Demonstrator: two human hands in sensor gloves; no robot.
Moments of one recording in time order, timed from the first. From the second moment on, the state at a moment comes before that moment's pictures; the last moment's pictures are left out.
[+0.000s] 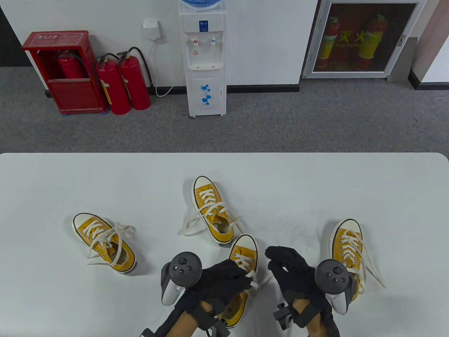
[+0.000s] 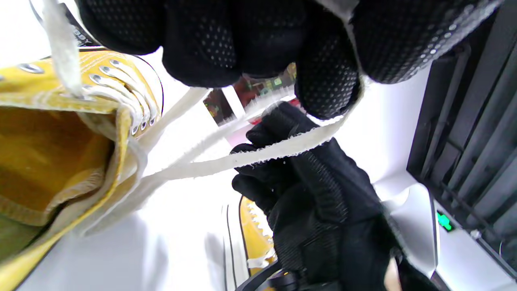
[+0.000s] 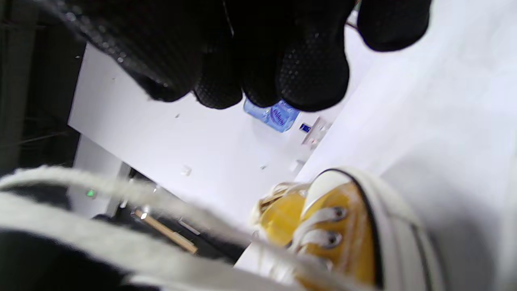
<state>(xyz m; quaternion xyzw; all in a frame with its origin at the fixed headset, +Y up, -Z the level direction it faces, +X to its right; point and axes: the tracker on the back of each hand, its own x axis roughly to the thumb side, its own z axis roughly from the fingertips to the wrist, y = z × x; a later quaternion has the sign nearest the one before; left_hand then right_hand) -0.096 -0.715 -0.262 -0.12 -0.21 0.54 0.81 0.181 -0.723 -0.261 0.07 -0.08 0.86 0.51</state>
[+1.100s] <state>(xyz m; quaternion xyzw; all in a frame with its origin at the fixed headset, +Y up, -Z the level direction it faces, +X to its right) -0.128 -0.688 -0.263 0.02 -0.20 0.34 0.92 0.161 -0.697 -0.247 0.15 -0.09 0.81 0.56</state>
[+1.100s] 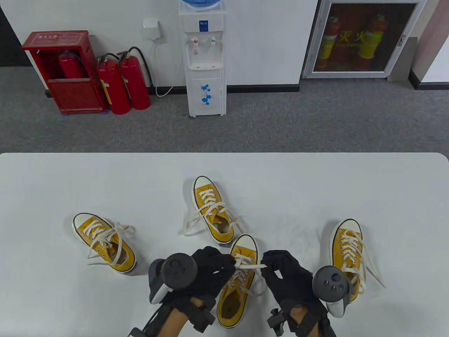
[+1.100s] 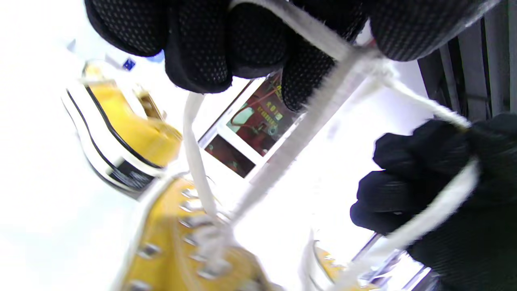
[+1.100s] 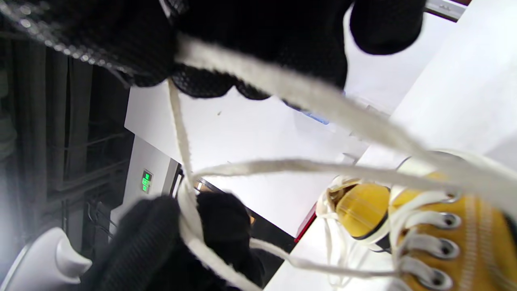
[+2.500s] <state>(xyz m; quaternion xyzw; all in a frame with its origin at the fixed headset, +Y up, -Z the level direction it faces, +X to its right) -0.287 -0.697 -0.269 0.04 -0.02 0.23 0.97 0.214 -0.709 -0.262 -0.03 -0.07 0.94 0.34</state>
